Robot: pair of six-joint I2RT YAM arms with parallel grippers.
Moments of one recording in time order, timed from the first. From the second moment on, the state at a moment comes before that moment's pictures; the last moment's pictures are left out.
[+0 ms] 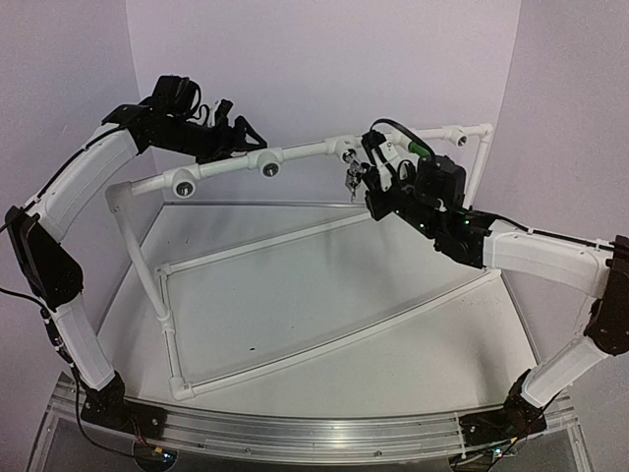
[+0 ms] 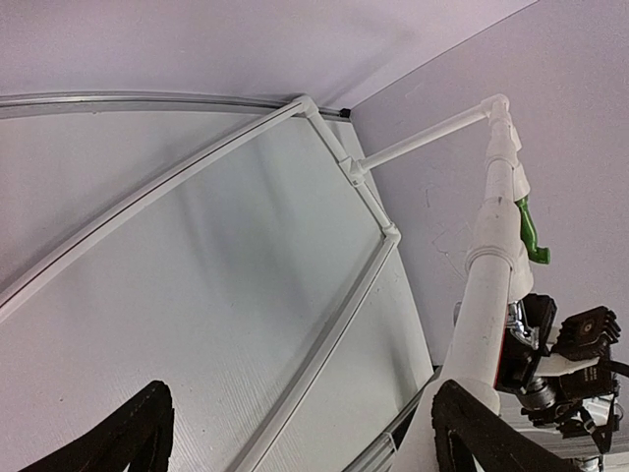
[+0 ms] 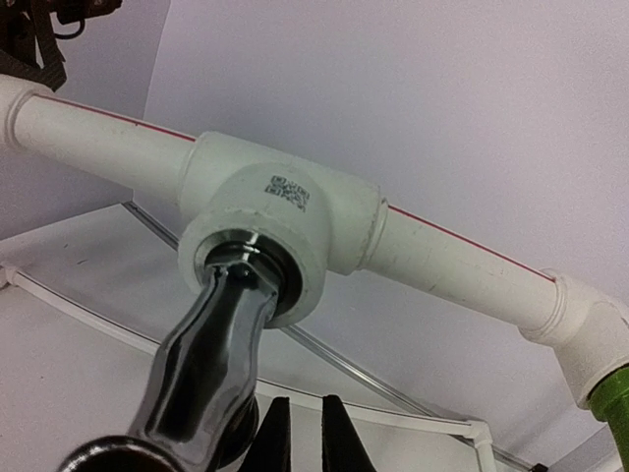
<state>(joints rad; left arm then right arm) -0.45 1.76 2.03 -0.85 0.52 -0.55 0.77 1.51 1.19 0.27 0.25 -0.32</state>
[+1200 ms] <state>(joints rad) -0.45 1.73 1.98 -0.80 0.52 -0.56 0.89 1.52 1.09 0.48 0.36 -0.25</state>
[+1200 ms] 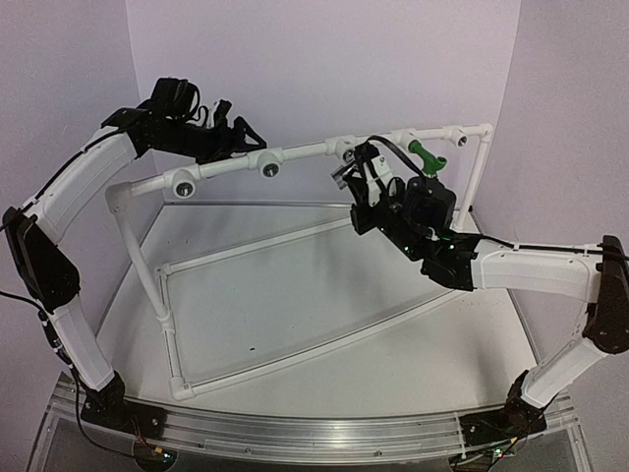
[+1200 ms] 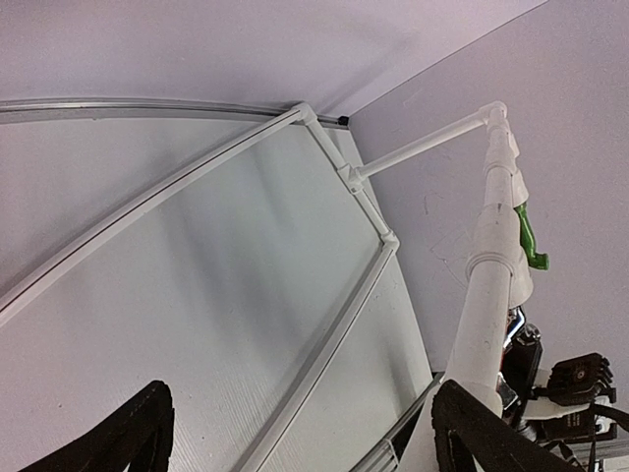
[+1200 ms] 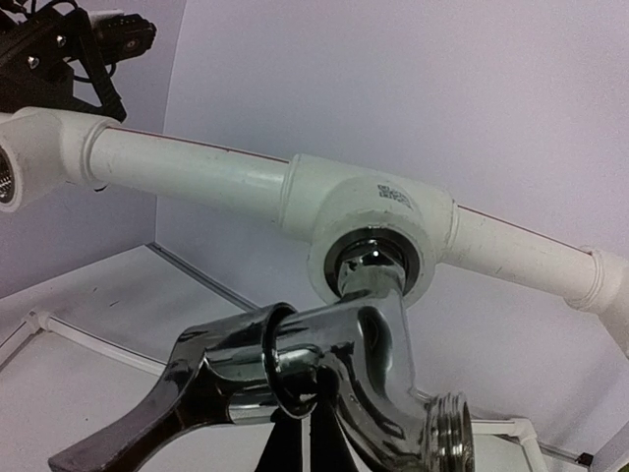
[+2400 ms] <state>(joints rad) -0.45 1.73 1.97 -0.79 0.51 -0.57 0.94 1.57 1.26 0.51 0.48 -0.24</state>
